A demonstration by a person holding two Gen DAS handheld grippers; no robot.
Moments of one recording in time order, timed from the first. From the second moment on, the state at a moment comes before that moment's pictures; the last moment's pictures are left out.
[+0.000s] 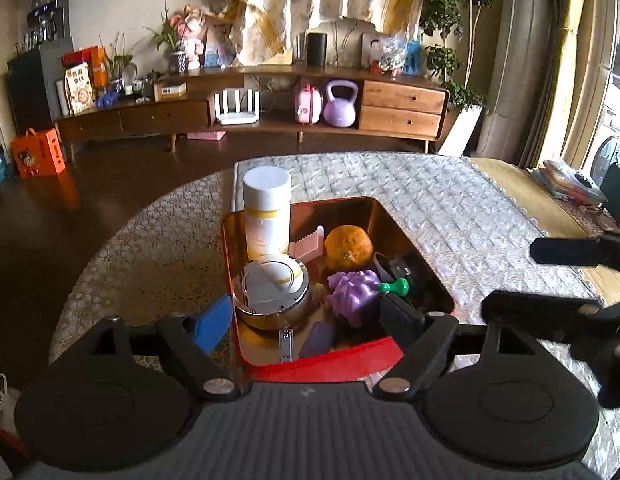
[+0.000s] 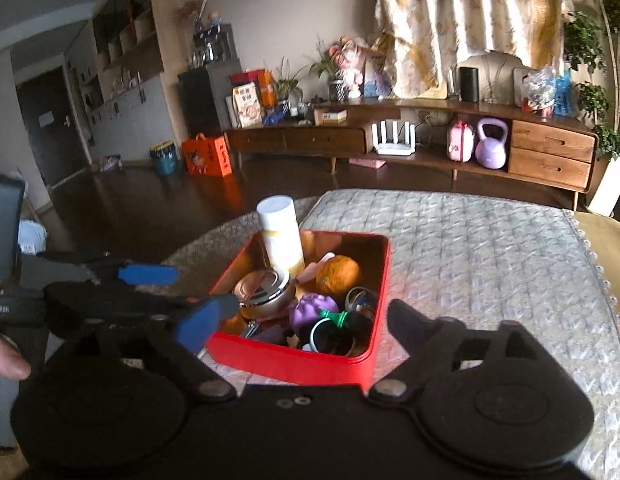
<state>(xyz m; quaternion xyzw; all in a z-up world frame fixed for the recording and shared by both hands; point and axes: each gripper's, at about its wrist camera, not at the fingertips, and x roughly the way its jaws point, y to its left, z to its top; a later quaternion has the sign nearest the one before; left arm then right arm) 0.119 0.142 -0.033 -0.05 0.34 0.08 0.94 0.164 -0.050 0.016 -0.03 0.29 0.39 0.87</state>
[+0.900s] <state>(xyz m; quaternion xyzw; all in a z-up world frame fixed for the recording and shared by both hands) 0.054 0.103 -0.008 -0.04 0.31 0.09 0.94 0.107 -0.093 0.033 -0.01 0.22 0.35 0.91</state>
